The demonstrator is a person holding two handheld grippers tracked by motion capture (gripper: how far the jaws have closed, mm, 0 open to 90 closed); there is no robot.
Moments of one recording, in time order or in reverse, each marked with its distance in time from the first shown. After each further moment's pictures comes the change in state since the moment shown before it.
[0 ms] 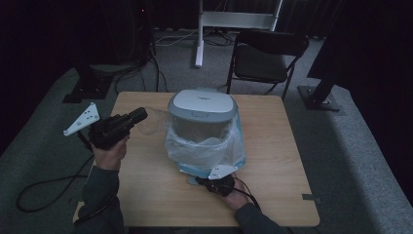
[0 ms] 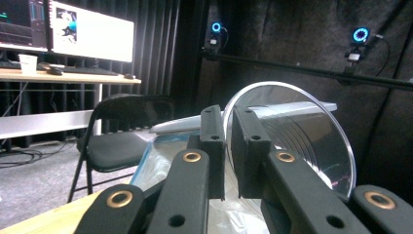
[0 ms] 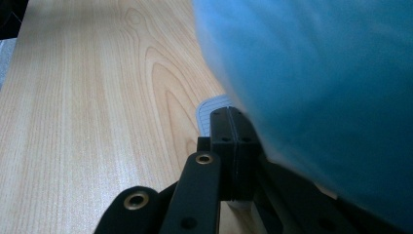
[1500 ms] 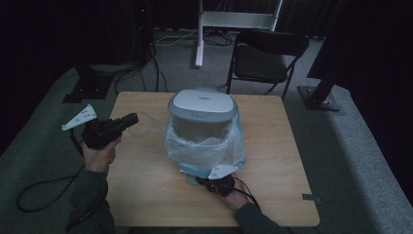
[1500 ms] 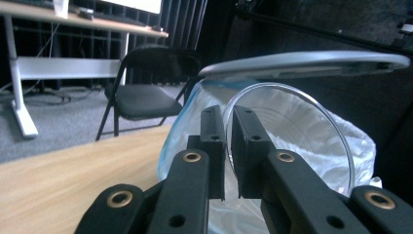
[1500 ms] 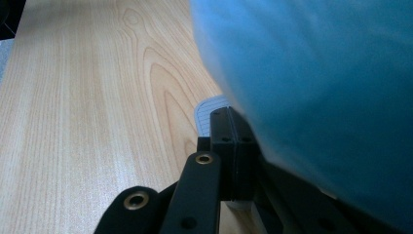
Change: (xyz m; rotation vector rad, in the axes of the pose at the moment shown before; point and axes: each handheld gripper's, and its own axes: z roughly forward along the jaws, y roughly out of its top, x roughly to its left) left arm 0.027 -0.012 -0.017 0.165 0.100 -0.079; right arm 0.000 0.000 0.000 -0.001 -0.007 0.003
